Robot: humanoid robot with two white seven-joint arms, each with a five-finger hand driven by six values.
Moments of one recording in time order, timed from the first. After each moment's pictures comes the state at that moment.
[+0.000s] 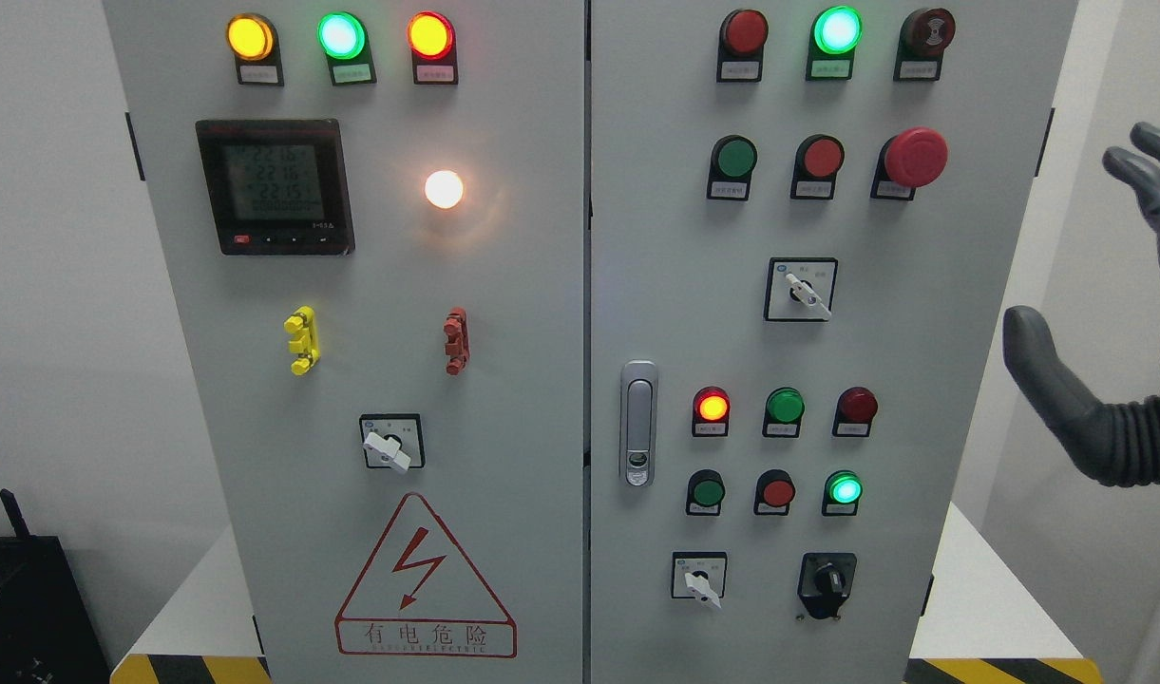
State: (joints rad) left arm 0.04 -0.09 0.00 0.00 0.00 -0.09 0.11; right arm -0.52 -0.43 -0.10 -2.01 0.66 -0.10 -0.12
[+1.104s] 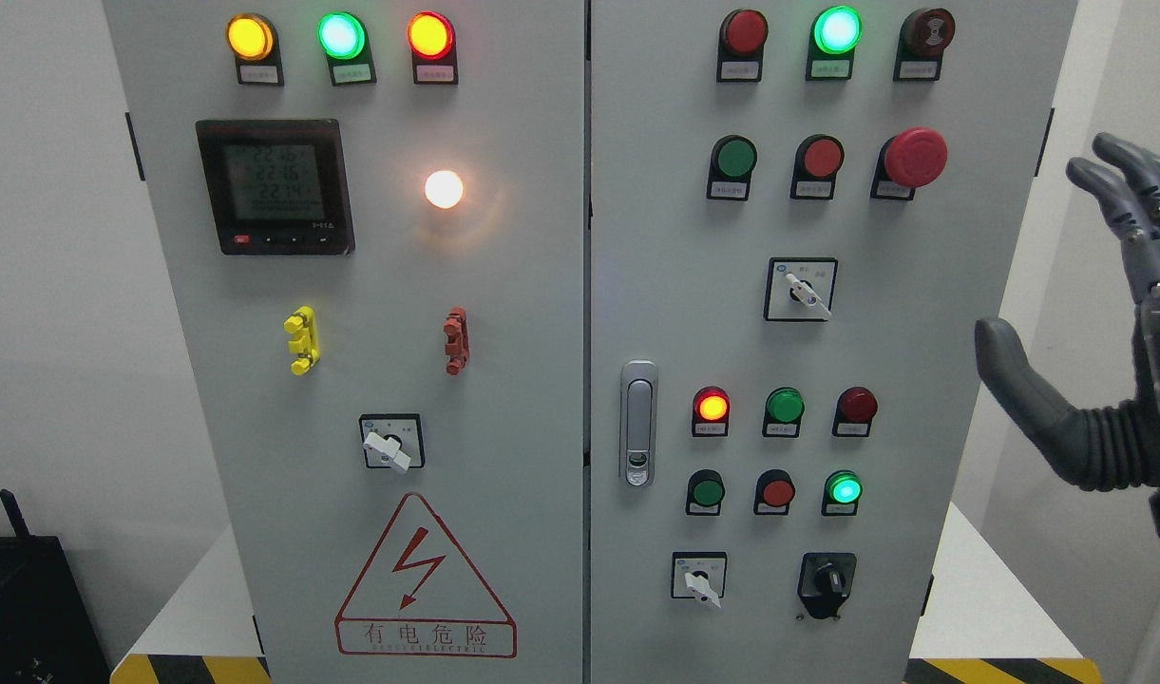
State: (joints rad) left arm 0.04 -0.09 0.00 0.00 0.00 -0.09 0.11; right arm -0.53 -0.41 -0.08 -2.01 0.66 -0.07 -0.11
